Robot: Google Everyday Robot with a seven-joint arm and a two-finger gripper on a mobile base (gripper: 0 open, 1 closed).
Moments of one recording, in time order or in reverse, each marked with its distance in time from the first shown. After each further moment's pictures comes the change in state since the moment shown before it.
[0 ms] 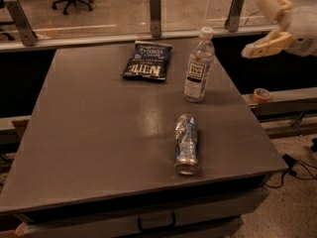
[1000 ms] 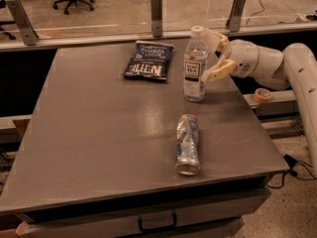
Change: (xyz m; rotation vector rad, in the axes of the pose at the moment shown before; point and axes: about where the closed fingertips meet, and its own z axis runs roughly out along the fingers) arm 0.088 0.039 0.085 -0.261 -0.144 0.213
